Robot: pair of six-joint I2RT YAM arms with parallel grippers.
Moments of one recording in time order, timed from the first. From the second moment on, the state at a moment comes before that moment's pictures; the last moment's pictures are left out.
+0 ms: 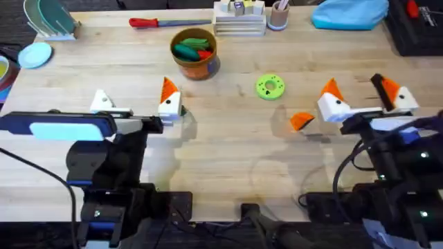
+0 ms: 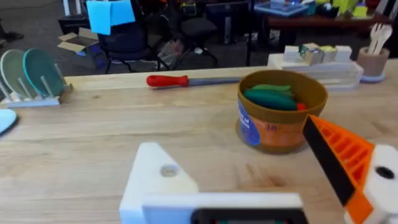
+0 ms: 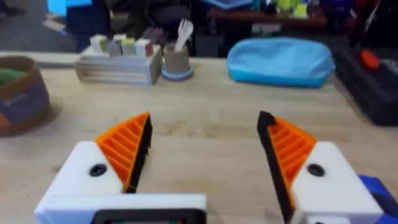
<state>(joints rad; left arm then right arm) -0.01 0.00 0.02 -0.05 0.00 0.04 0.00 0.00 0.01 -0.07 -0.04 -0.01</state>
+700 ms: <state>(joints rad) -0.01 0.70 0.94 -0.89 -0.09 0.18 0.00 0.42 0.78 -0.79 -0.05 -0.01</state>
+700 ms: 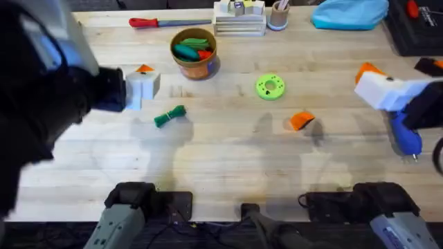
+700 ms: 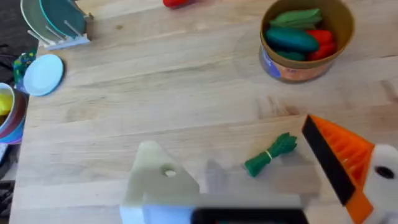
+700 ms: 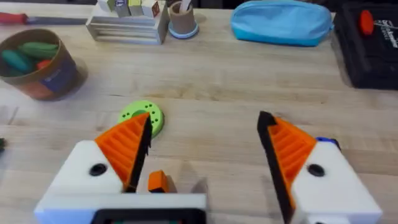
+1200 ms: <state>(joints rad) -0.01 1.00 0.99 -1.08 -0.10 0.29 0.00 0.54 0.84 -0.83 -0.05 -0.01</state>
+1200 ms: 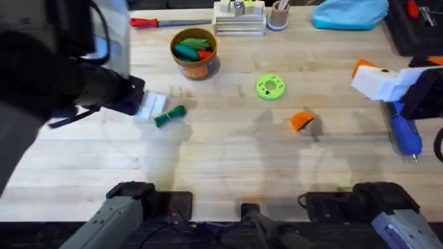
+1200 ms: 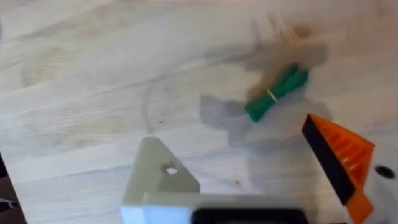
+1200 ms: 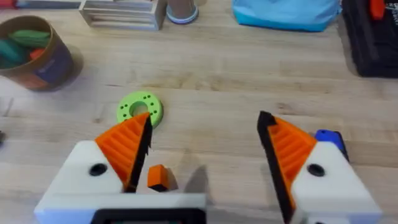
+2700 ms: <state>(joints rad) -0.39 0.92 0.91 -0.37 0.25 0.07 0.00 0.54 0.84 -0.83 -0.05 -0.01</state>
